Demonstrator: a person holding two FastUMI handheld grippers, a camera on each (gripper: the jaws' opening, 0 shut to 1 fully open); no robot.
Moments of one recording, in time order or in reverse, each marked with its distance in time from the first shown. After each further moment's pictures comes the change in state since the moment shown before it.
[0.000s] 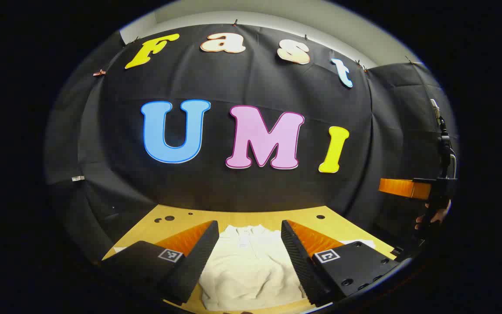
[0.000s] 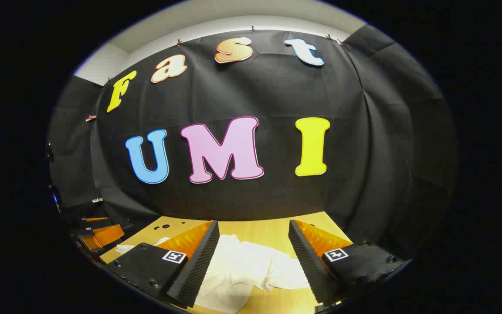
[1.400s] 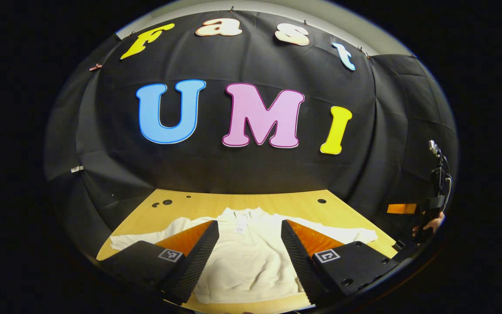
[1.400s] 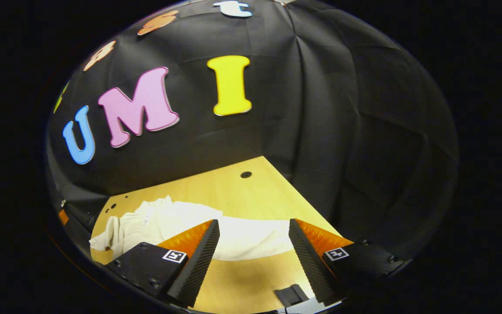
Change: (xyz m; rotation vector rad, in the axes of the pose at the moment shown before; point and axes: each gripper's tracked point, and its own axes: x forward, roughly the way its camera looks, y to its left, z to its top) left arm 0.018 -0.025 -0.045 0.009 0.123 0.025; right arm 0.005 -0.208 -0.154 0.135 0.343 -0.387
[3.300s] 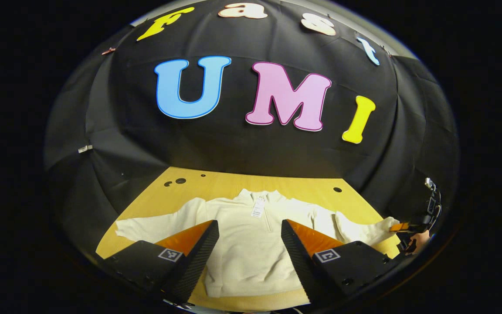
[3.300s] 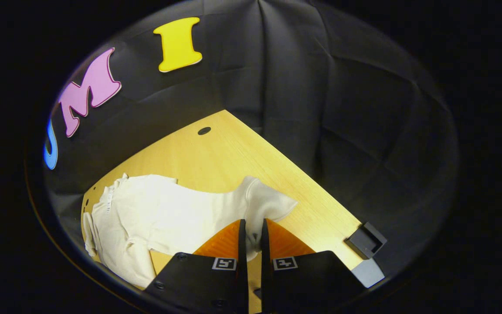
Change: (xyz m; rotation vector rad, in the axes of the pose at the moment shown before) left arm 0.014 0.068 -0.030 -0.090 0.117 0.061; right arm 0.042 -0.029 -0.083 0.101 0.223 -0.117
